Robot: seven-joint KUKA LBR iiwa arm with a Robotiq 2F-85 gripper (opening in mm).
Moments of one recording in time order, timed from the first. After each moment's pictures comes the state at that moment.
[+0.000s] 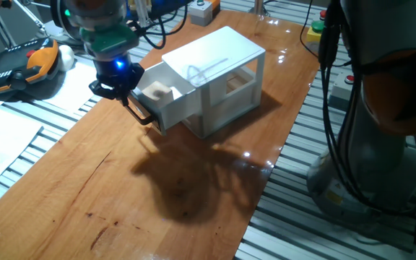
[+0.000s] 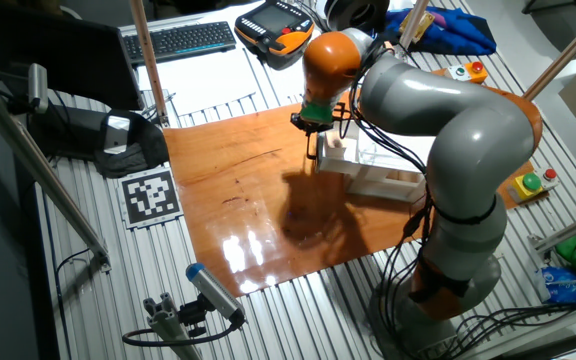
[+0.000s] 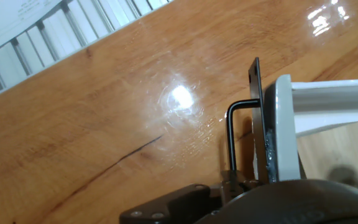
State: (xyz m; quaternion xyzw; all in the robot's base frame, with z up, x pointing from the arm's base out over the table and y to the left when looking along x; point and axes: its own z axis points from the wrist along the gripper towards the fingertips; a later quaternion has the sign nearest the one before) arm 0.557 0.135 0.198 0.24 0.97 -0.02 0.06
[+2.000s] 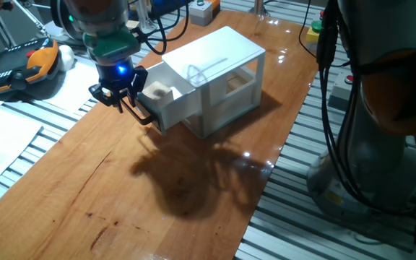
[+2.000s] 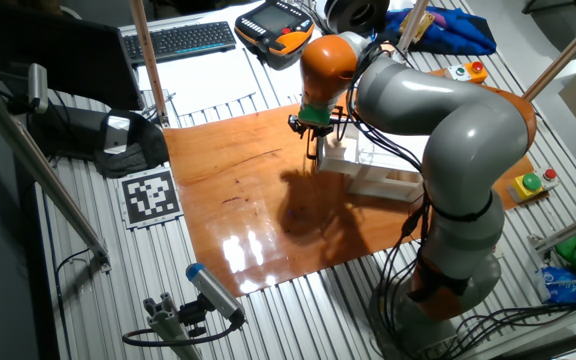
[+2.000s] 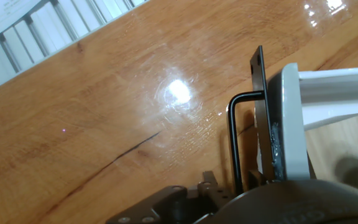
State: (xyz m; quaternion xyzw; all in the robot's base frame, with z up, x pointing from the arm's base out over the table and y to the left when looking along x) arm 0.553 0.136 0.184 0.25 0.97 -0.01 0.06
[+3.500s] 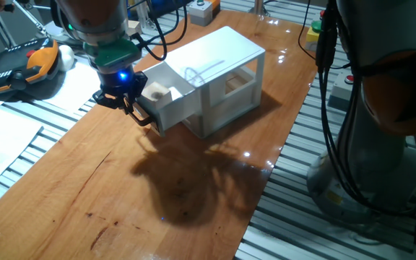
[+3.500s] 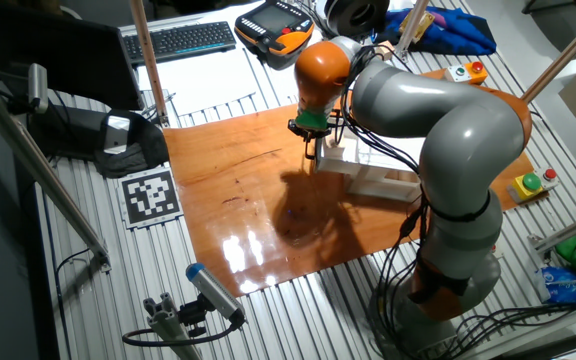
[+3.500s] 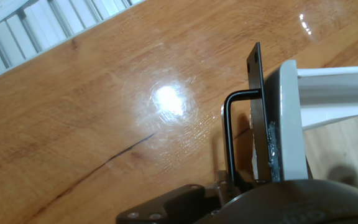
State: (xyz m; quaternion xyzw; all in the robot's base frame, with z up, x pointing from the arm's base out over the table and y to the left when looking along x) arm 0.552 0.136 0.176 0.24 0.97 -0.03 0.07
